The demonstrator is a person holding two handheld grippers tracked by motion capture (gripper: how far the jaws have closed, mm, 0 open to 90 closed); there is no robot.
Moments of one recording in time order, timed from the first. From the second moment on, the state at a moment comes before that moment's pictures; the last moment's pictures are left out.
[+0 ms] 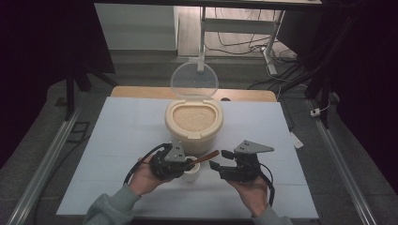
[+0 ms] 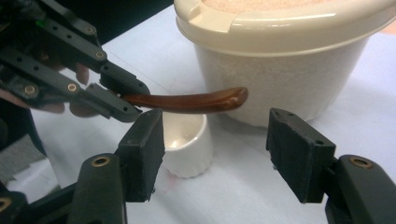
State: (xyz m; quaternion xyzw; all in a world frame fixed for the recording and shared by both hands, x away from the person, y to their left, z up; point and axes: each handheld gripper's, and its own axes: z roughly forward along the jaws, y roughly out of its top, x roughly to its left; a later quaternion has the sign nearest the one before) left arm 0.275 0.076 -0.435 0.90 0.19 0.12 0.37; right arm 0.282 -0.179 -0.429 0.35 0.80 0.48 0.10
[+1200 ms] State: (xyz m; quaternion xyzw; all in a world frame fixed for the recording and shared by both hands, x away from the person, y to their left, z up) left arm 0.260 0.068 -0.429 0.89 0.18 0.18 0.37; right arm 0.285 -0.173 -0.431 0.33 0.70 0.63 -0.03
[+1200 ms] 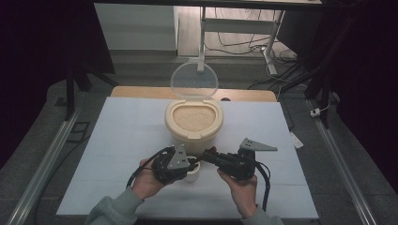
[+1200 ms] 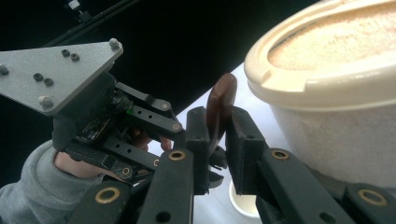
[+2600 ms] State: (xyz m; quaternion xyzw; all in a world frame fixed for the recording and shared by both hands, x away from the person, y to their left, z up) left arm 0.249 0.166 -0.449 0.83 0.32 0.15 0.43; right arm 0.300 -0.207 -0.423 0.32 0.66 0.68 0.01
